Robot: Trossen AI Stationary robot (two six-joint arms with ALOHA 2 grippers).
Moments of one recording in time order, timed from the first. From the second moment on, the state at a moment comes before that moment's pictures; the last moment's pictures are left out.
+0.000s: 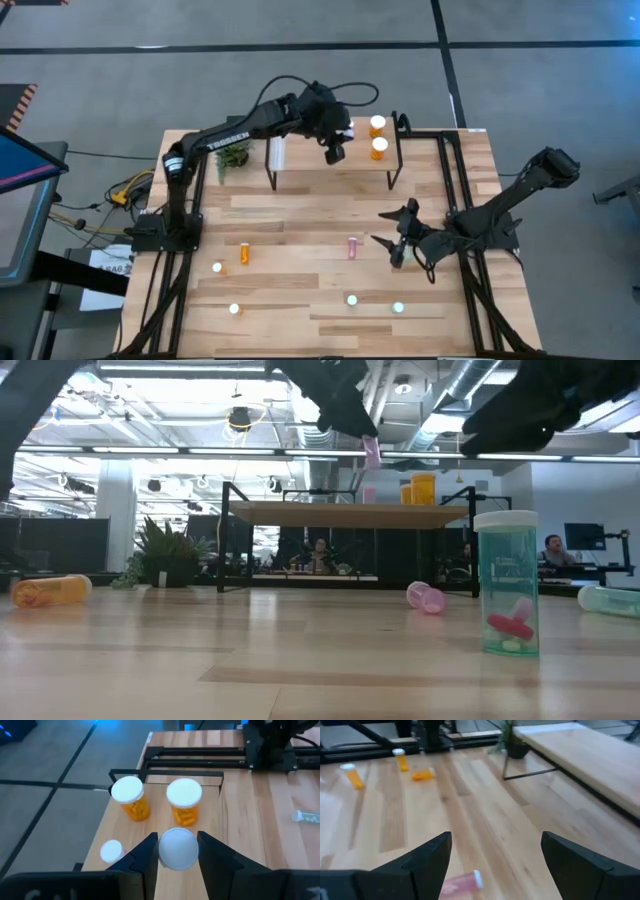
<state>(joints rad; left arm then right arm) 0.39 1.96 2.03 -0.69 0.07 0.24 0.53 1.06 0.55 -0.03 0.84 0.43</state>
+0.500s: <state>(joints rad) 0.39 2.10 2.19 -0.85 0.10 0.24 0.55 1.04 0.55 -0.10 0.84 0.47</state>
